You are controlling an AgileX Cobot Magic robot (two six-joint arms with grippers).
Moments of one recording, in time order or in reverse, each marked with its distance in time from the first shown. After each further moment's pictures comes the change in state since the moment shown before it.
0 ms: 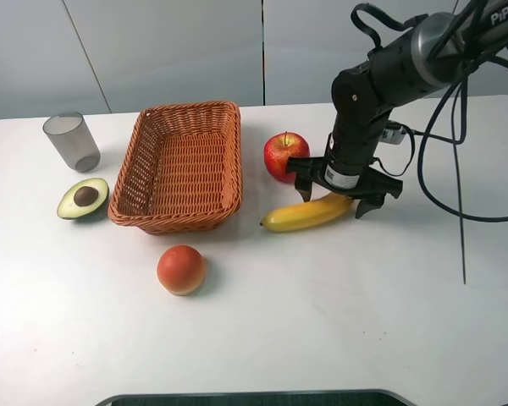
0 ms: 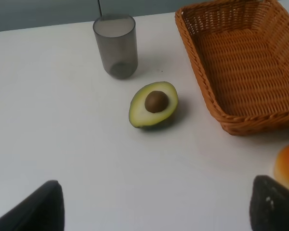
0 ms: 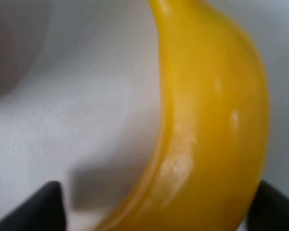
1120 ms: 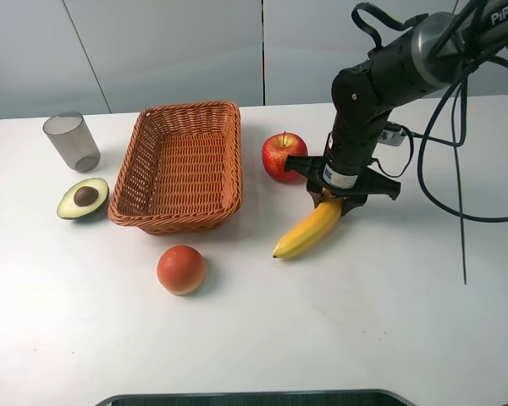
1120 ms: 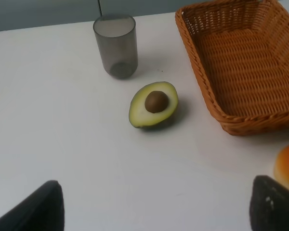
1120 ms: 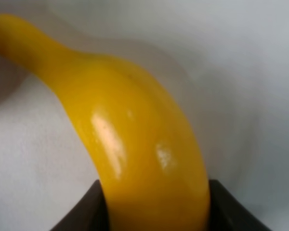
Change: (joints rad) left arm 0.000 0.000 0.000 0.000 0.000 -0.002; right arm 0.000 0.000 -0.002 0.021 -0.004 0.013
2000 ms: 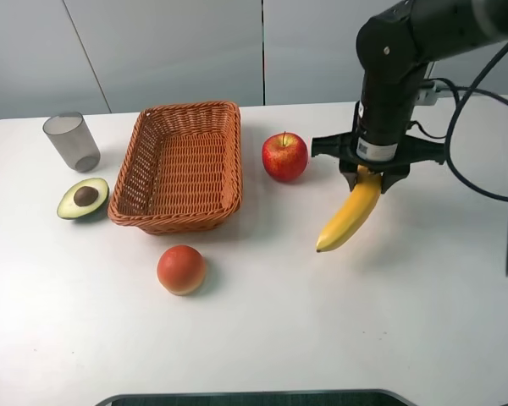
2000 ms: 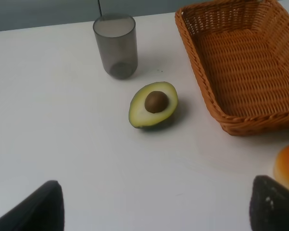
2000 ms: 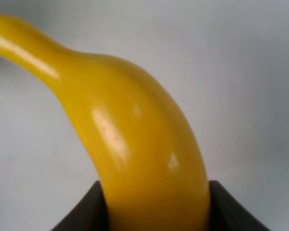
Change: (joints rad) left arm 0.000 0.000 0.000 0.000 0.000 0.000; right arm -0.018 -0.181 -0.001 -0.131 0.248 -0.087
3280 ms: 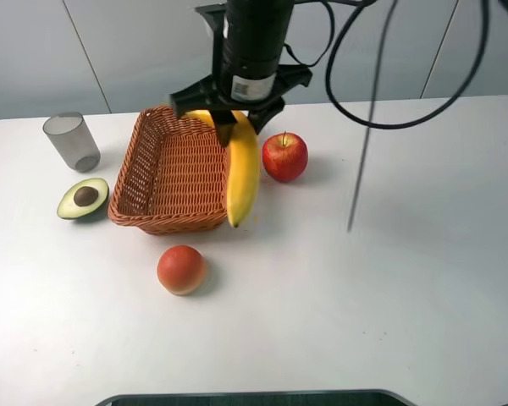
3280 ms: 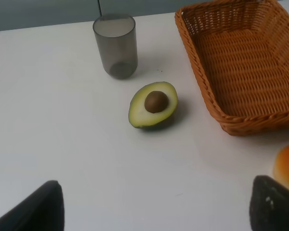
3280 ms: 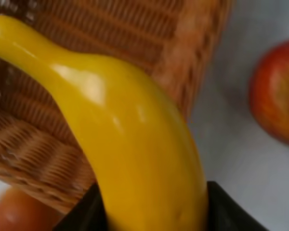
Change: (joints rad) left arm 0.000 0.000 0.000 0.000 0.000 -0.002; right arm 0.283 0.157 -0.580 0.216 0.170 -0.531
